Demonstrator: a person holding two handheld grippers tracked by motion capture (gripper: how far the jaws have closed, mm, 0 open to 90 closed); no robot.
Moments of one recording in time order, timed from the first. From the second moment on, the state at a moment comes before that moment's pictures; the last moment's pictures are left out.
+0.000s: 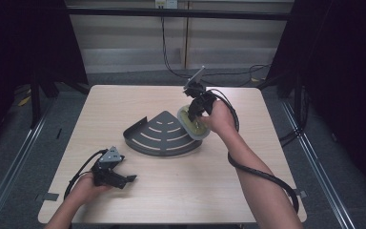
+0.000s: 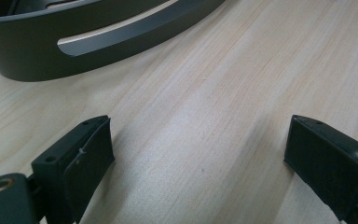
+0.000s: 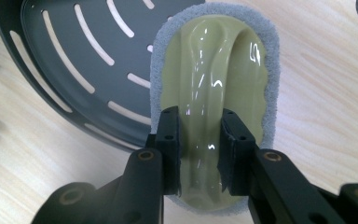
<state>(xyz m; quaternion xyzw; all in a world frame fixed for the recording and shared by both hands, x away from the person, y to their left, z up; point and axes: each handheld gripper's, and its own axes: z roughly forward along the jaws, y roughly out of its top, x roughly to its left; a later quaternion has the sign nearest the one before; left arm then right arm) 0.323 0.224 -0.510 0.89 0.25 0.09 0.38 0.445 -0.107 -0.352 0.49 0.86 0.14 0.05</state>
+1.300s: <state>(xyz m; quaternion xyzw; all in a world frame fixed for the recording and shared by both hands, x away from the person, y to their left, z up) 0.323 0.224 -0.510 0.89 0.25 0.09 0.38 0.472 -0.074 -0.374 0.47 0.87 0.15 0.03</state>
